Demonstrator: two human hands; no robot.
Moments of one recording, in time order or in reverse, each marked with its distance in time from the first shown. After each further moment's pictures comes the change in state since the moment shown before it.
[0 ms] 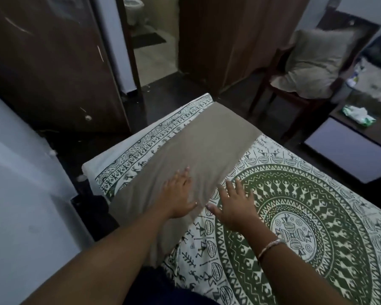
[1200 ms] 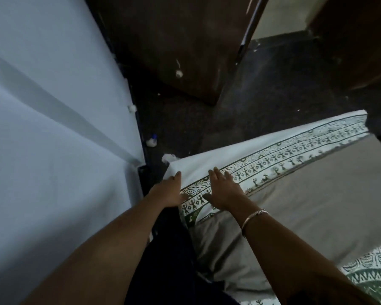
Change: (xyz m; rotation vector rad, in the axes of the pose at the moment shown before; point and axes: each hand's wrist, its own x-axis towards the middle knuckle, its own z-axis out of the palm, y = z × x) left_hand 0.051 -0.477 -0.003 -0.483 -0.353 -0.599; right_hand 0.389 -0.399 -0.041 -0.086 -0.471 -0.416
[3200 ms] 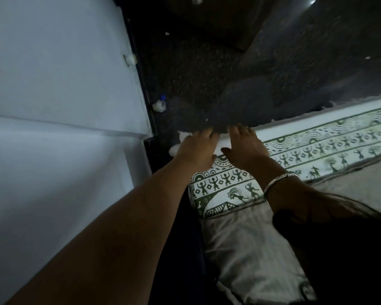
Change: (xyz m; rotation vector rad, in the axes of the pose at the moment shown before) left_hand 0.163 -0.011 -0.031 0.154 0.161 0.210; right_hand 0.198 0.020 -0.004 0.069 0.140 0.018
